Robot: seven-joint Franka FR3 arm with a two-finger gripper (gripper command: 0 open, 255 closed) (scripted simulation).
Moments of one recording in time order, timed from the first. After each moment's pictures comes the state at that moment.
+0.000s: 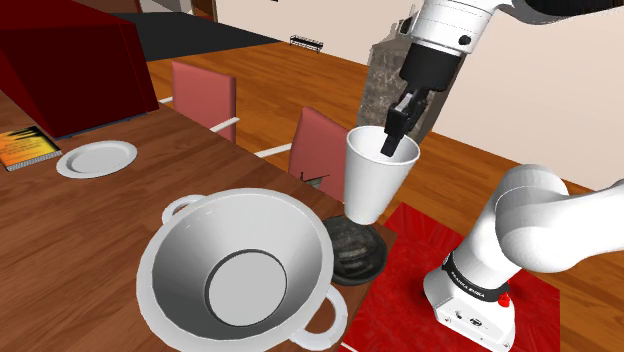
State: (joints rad) arm 0.12 -0.98 0.15 -2.54 0.27 1.64 0.17
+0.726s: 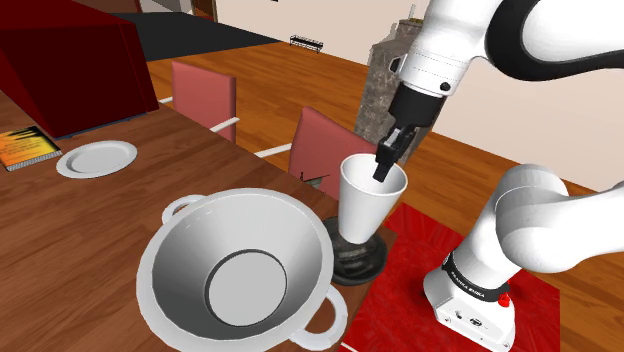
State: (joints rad) arm 0.13 -1.01 0.18 -2.70 0.30 1.77 0.16
